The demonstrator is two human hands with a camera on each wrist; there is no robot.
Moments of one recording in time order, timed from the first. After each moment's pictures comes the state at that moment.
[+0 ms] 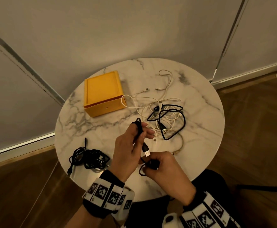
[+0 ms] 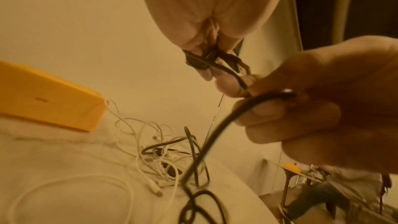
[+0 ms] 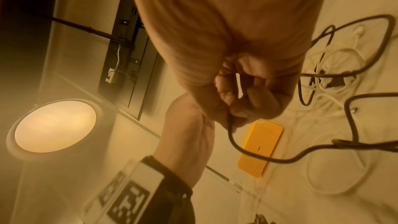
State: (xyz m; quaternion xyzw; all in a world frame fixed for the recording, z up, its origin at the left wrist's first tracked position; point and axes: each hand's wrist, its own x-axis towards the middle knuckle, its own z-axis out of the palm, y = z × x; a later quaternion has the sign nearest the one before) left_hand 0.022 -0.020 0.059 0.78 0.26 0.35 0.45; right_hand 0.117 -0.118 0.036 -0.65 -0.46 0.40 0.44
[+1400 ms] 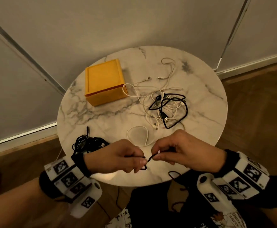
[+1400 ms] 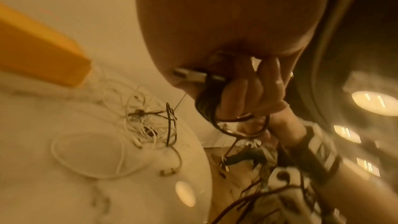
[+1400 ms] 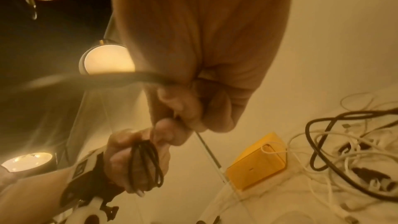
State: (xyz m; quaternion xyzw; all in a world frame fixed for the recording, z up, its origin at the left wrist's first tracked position) left_hand -0.029 -0.006 0.096 0.77 0.15 -0.12 0.61; right_hand 0.175 -0.124 0.078 -0.50 -0.67 0.45 0.32
